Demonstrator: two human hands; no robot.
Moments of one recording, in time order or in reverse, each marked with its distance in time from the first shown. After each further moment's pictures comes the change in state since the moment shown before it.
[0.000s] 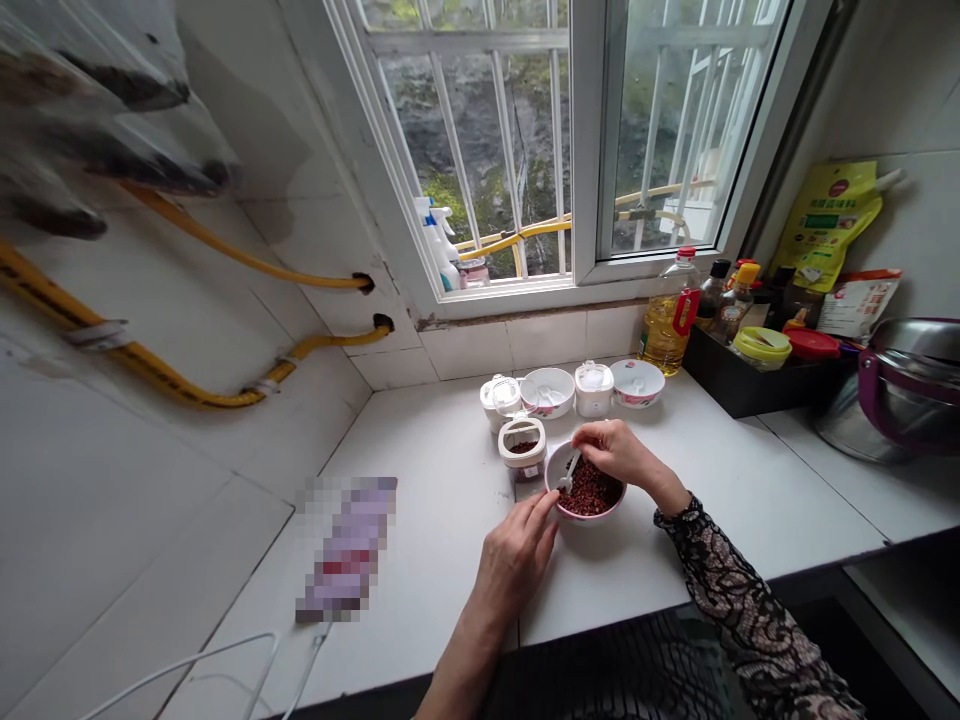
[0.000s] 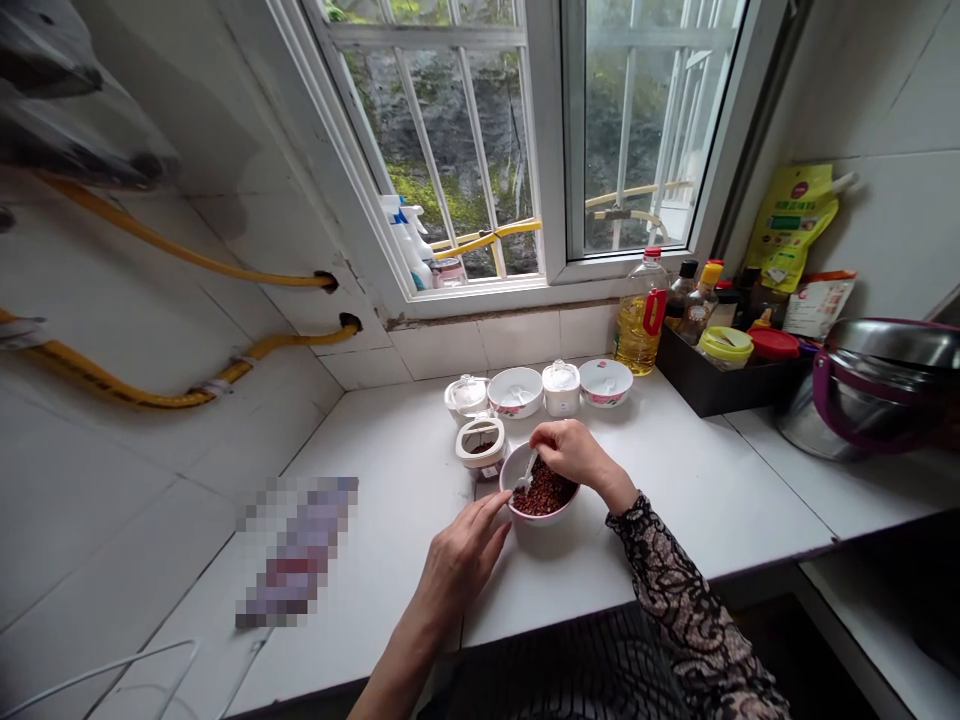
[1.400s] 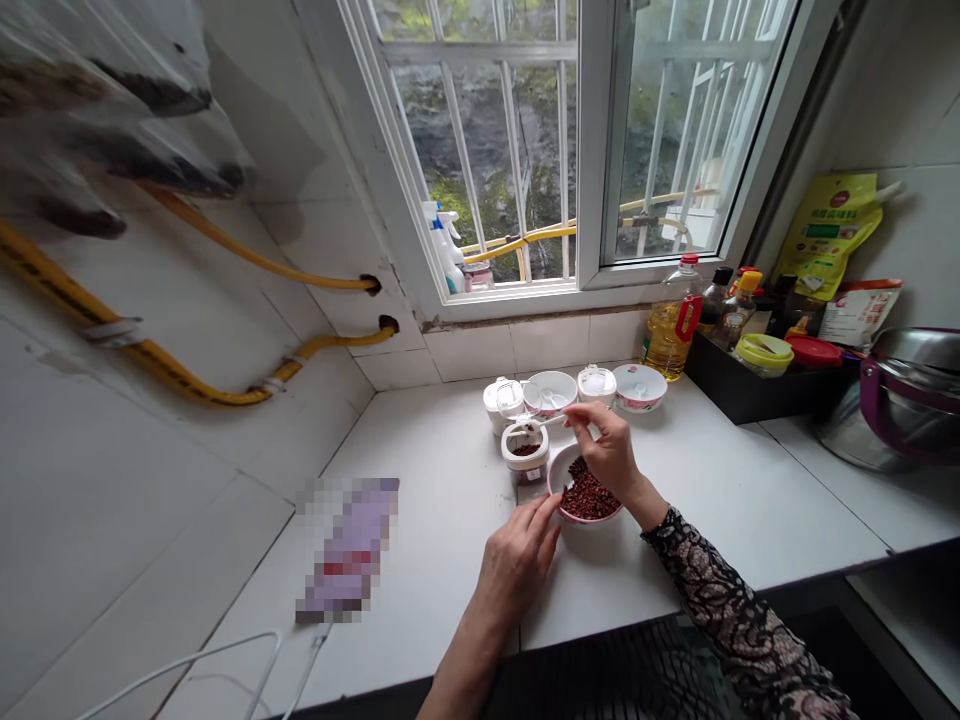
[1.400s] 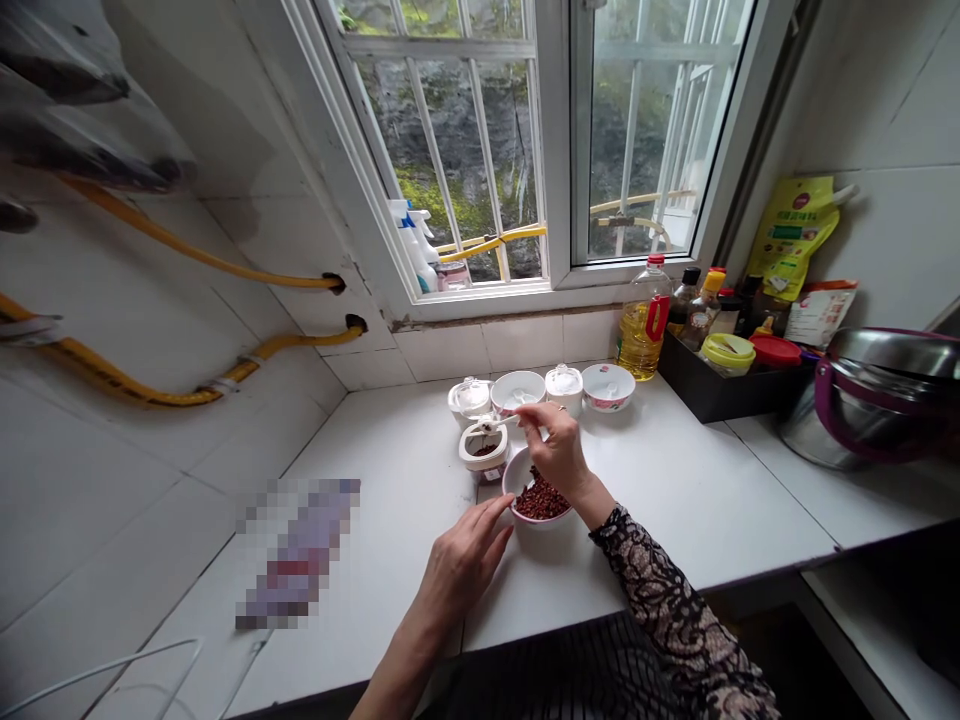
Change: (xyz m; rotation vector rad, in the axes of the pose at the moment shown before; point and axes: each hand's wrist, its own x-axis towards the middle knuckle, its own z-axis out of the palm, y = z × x) left_hand 0.000 0.000 -0.001 0.006 0.009 0.019; right_hand 0.013 -0.032 0.023 0.146 0.513 -0.176
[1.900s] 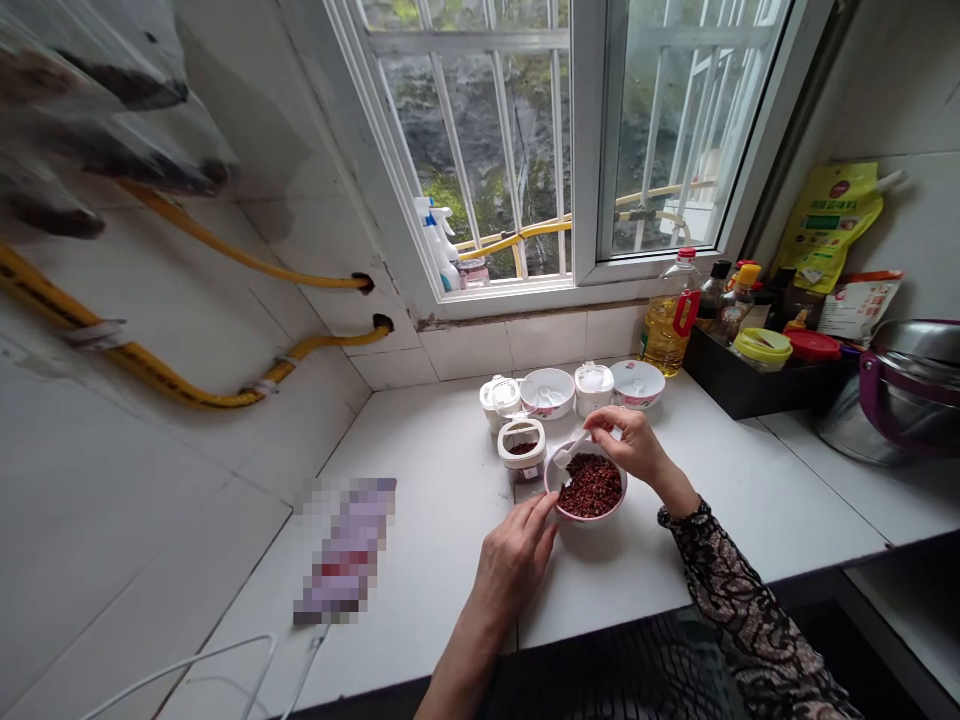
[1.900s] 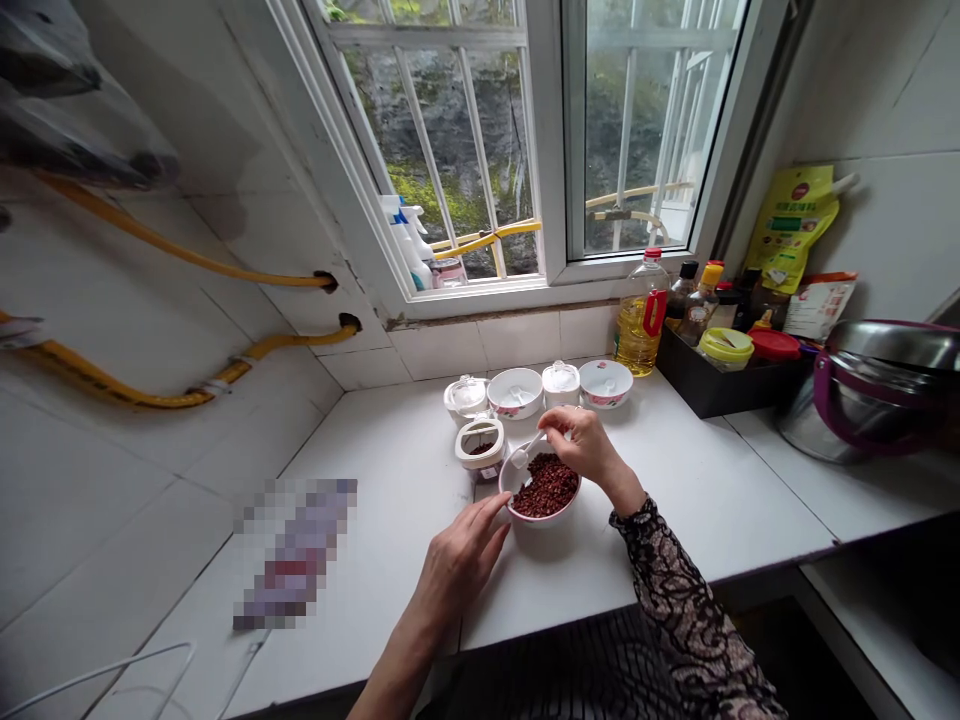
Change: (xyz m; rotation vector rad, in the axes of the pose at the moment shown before) left_hand 0.000 0.001 0.000 -0.009 0.001 -0.002; right_hand 0.000 0.025 -0.043 -0.081 -0.242 -0.016
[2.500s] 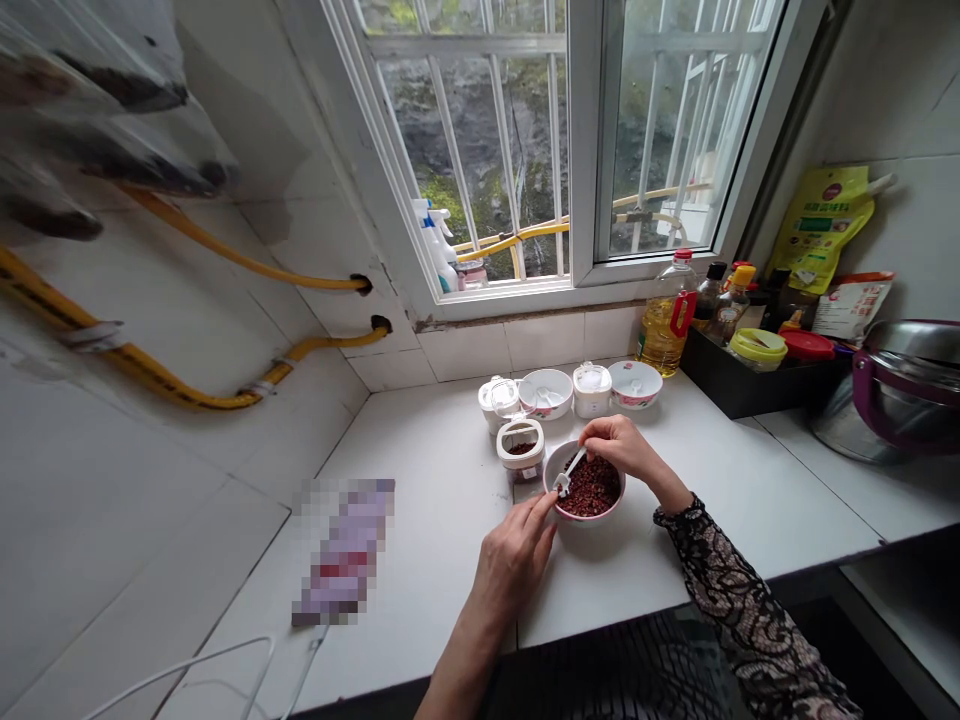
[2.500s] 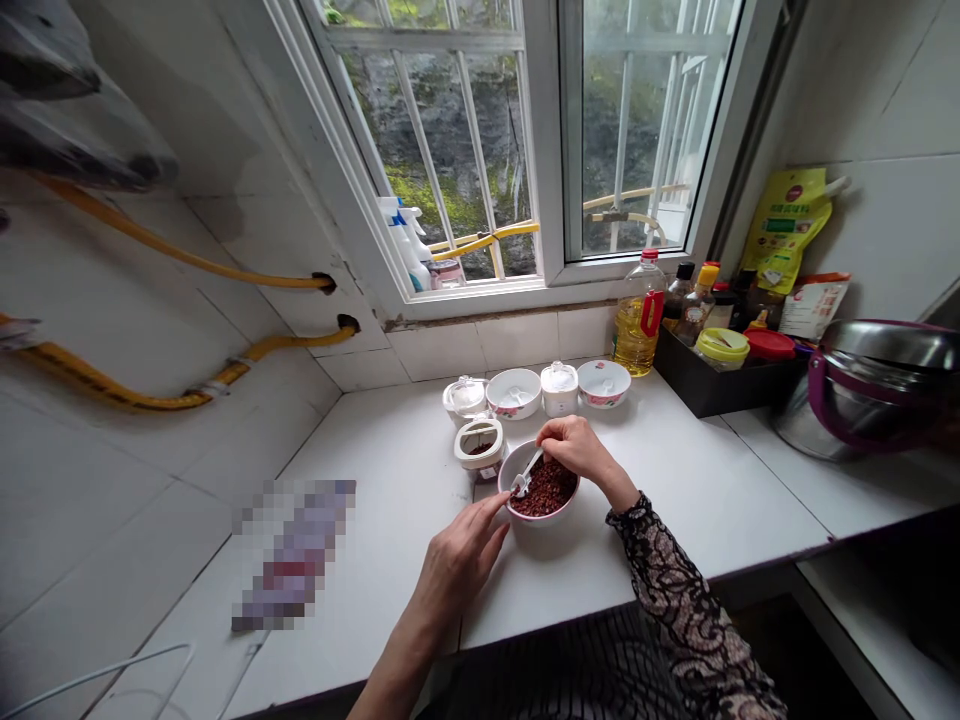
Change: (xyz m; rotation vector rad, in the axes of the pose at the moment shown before) left_hand 0.000 0.000 0.000 -0.021 -0.007 -0.008; right_hand 0.001 0.002 0.006 0.167 -0.263 0.466
